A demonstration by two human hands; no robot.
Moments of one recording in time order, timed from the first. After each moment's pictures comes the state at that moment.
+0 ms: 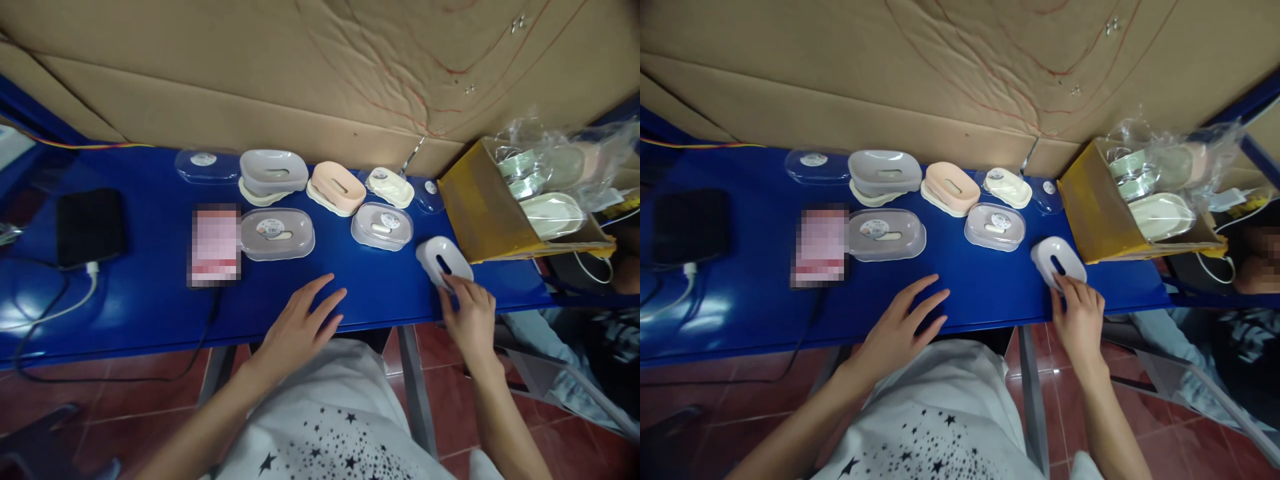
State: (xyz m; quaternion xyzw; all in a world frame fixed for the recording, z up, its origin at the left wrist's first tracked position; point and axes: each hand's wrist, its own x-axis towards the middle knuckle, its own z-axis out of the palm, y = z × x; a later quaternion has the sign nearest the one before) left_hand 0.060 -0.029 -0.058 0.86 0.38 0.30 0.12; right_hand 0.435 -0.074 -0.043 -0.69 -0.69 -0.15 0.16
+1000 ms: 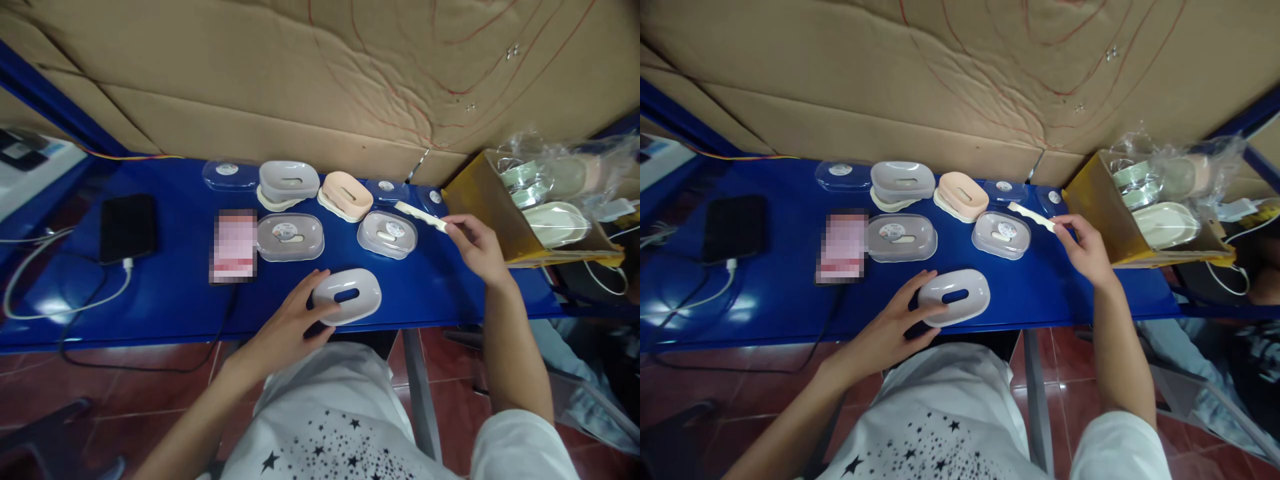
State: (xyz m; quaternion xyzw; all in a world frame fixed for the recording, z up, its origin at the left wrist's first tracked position) left_hand 0.029 -0.021 -0.046 0.87 0.35 0.26 0.22; right_hand 0.458 0.069 0.013 -0.61 -0.71 0.11 0.34
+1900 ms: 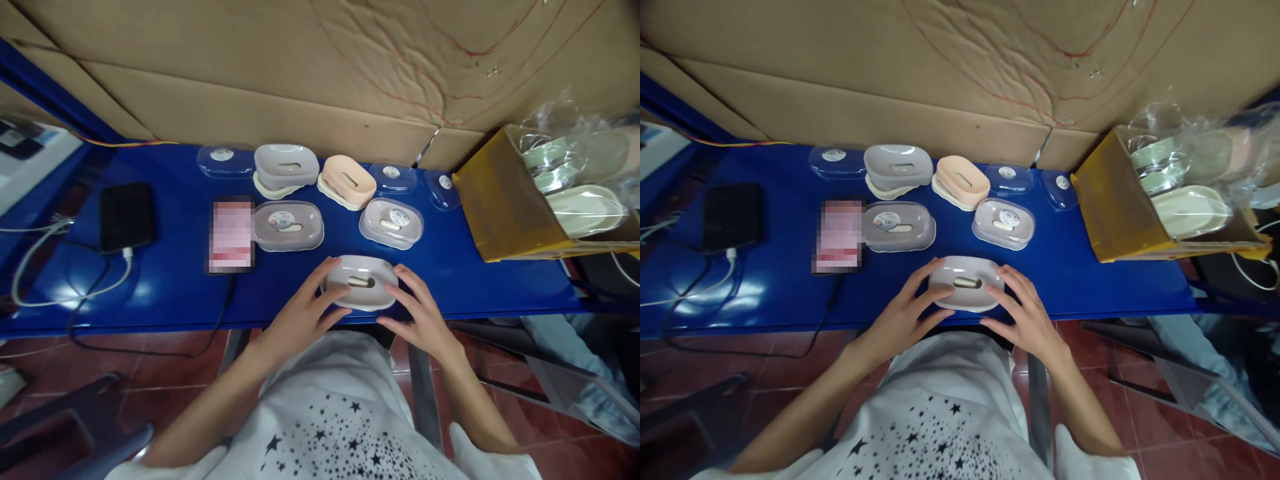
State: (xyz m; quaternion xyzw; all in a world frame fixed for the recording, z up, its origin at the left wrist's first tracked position) left_hand 0.056 -0.021 -0.047 0.86 0.37 0.29 0.22; right_hand 0.354 -0.053 -0.050 -0.44 -0.84 0.08 0.31
